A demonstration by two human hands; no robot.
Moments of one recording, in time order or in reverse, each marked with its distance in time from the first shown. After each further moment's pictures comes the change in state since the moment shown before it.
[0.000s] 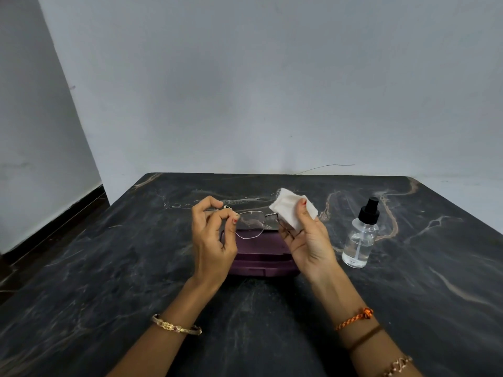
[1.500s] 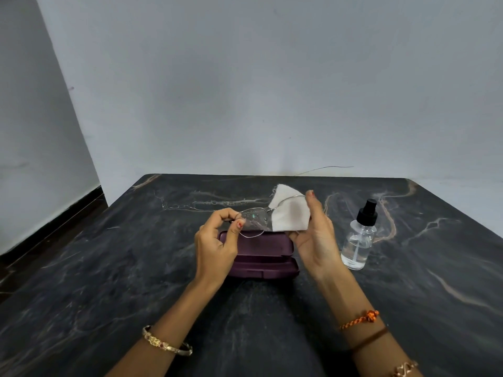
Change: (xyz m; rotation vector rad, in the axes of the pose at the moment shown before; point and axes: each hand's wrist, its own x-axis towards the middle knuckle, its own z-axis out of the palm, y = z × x) left_hand -0.001 0.013 -0.003 -0.273 -0.136 -0.299; right_hand 0.000 -0.013 -0.001 -0.146 -0.076 -0.053
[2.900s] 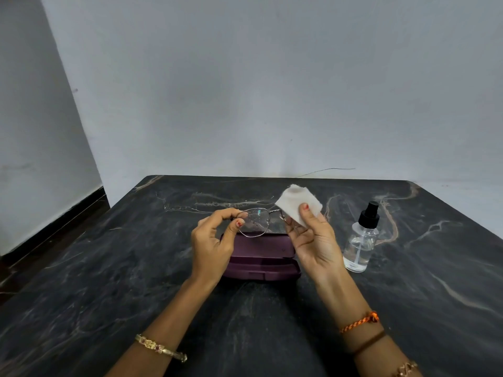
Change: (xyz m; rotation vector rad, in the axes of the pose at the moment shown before) left_hand 0.006 0.002 -0.006 -0.034 0.006 0.037; right_hand -0.001 0.003 0.000 0.277 0.009 0.010
